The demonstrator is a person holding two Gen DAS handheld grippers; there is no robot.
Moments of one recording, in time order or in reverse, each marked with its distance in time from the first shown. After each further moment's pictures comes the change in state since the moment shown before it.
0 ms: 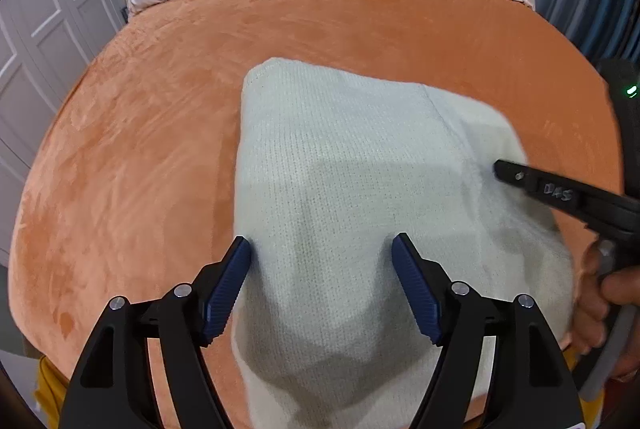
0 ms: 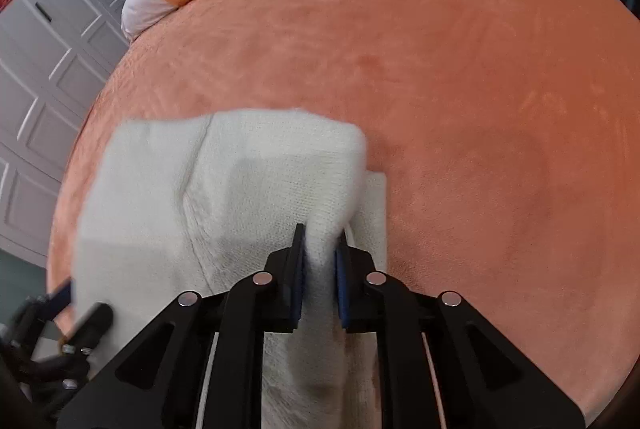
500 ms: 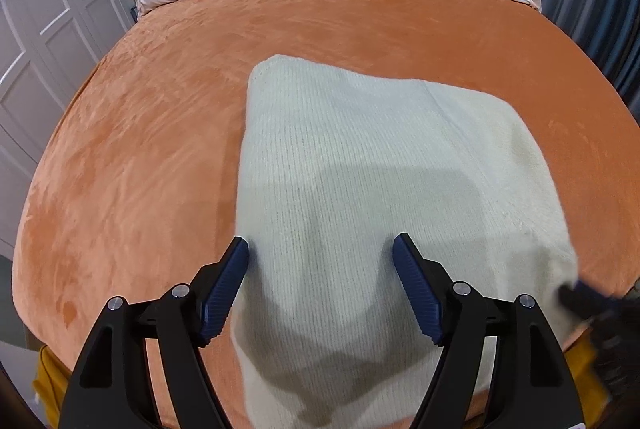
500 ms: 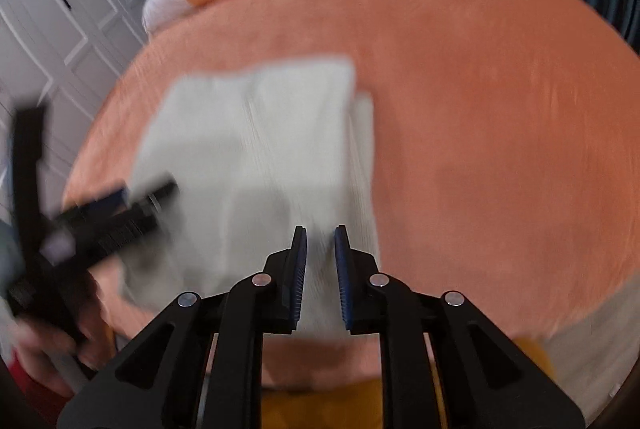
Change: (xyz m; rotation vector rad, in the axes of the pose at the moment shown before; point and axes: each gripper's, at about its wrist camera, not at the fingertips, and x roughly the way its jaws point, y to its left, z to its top) left arm -0.005 -0.005 -0.004 -0.013 -0.005 0.018; right arm -0.073 0.013 -0.091 -0.021 0.004 -0.029
